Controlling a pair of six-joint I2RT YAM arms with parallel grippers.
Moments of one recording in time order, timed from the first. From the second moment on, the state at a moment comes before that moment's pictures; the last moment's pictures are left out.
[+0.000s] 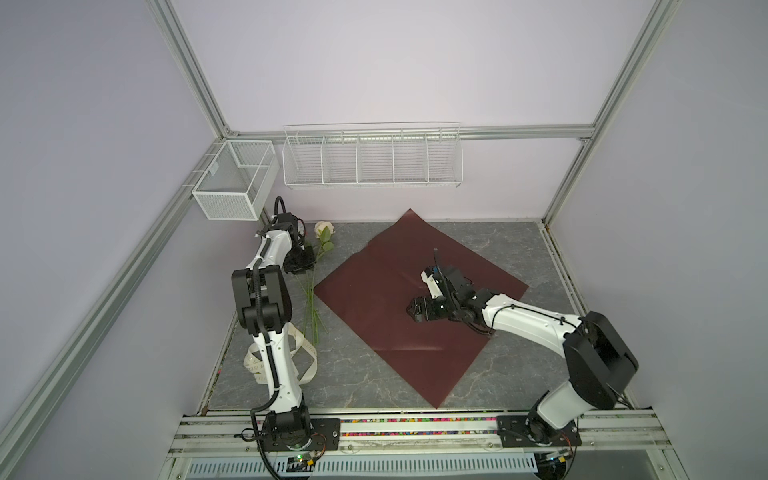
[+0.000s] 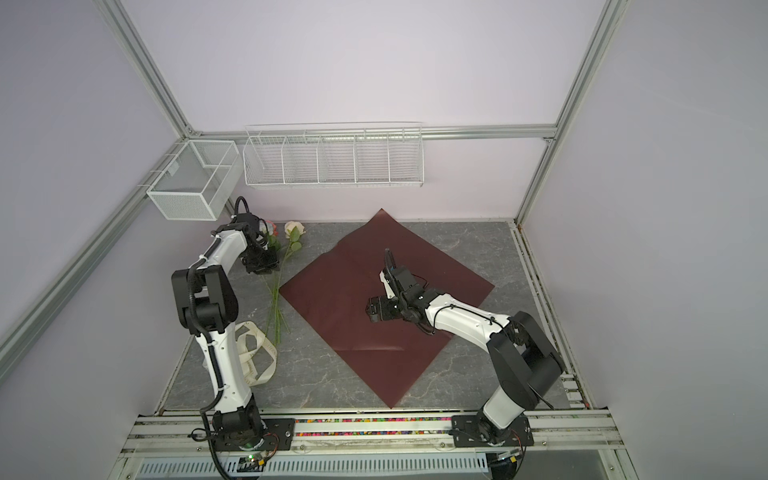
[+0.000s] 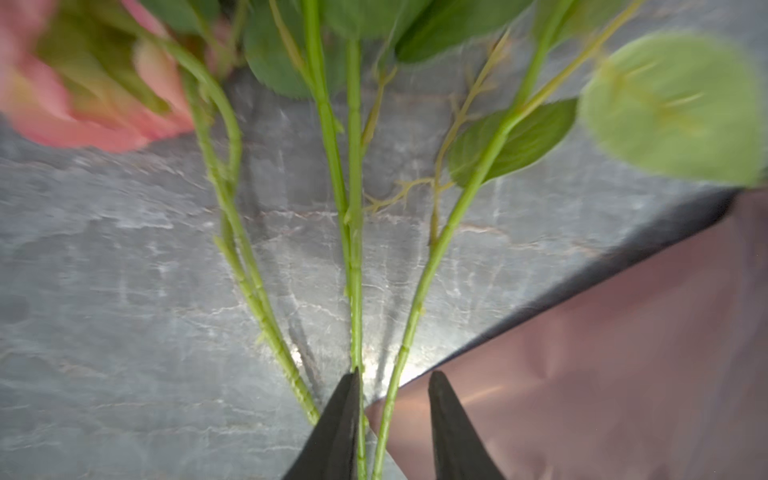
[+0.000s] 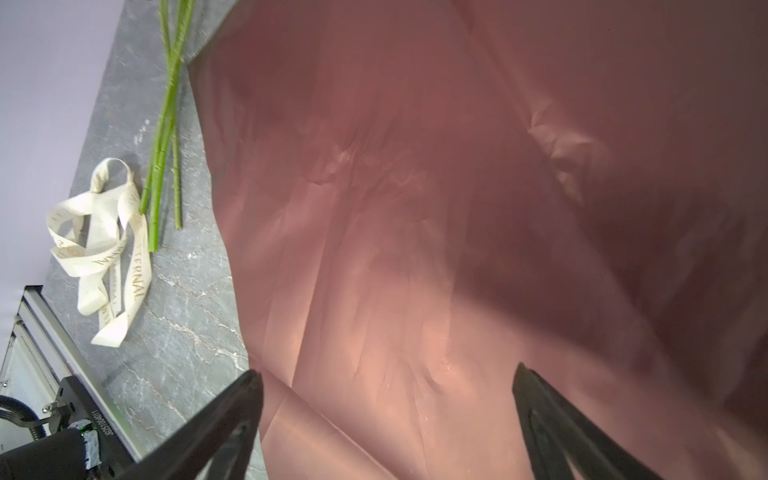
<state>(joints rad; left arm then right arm) 0.07 2.24 1.90 -1.01 0.12 -0.19 0.72 1.63 1.01 -0.28 -0.16 0.49</state>
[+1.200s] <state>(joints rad) -0.01 2.33 2.00 -1.15 0.01 -0.11 0.72 1.60 1.00 -0.29 -0.16 0.50</state>
